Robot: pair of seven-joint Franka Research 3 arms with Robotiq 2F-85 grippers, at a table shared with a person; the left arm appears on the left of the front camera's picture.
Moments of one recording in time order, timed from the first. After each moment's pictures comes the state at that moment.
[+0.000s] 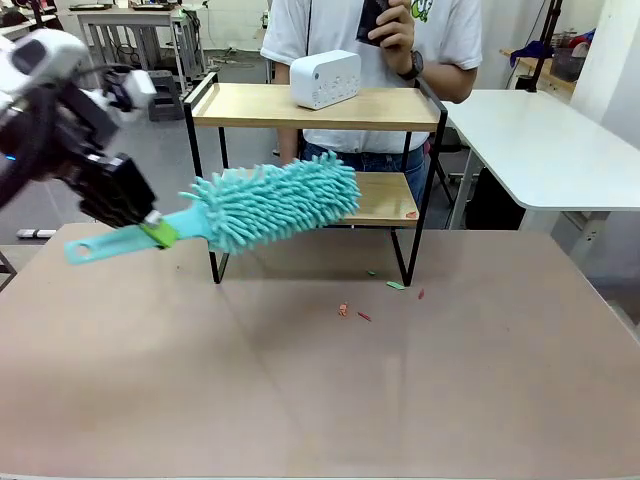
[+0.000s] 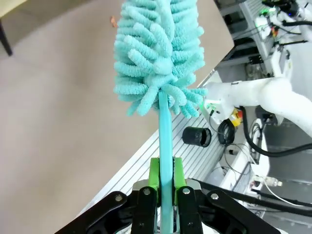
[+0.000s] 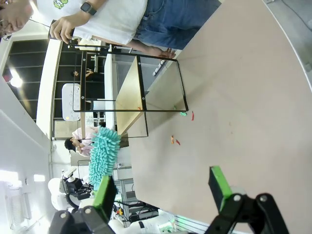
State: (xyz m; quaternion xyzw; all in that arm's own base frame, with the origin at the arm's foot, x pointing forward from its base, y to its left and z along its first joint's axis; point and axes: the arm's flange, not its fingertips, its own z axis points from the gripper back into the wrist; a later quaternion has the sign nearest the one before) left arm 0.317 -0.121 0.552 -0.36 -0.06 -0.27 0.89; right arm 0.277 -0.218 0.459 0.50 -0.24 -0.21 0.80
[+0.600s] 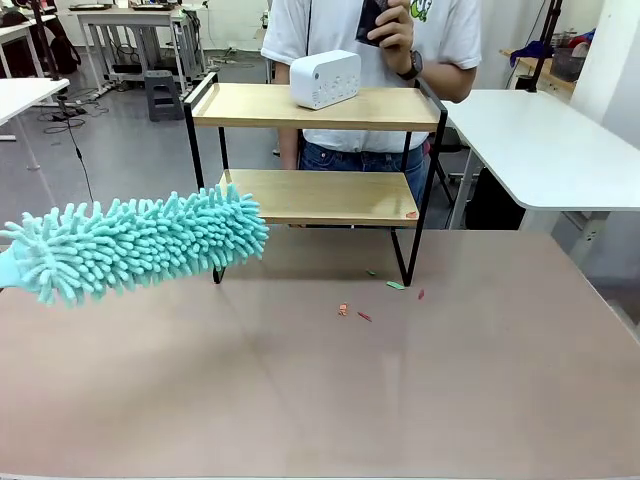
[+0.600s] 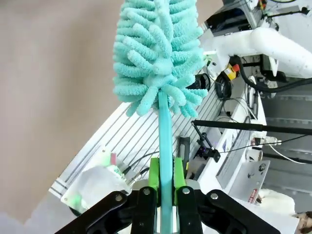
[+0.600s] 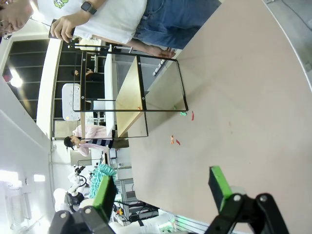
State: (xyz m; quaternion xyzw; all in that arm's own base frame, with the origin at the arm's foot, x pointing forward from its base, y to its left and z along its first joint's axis) left arm 0.236 0.023 0.553 -0.37 -0.02 -0.30 0.88; right arm 0.277 -0.218 0.459 0.50 -0.24 -0.21 0.80
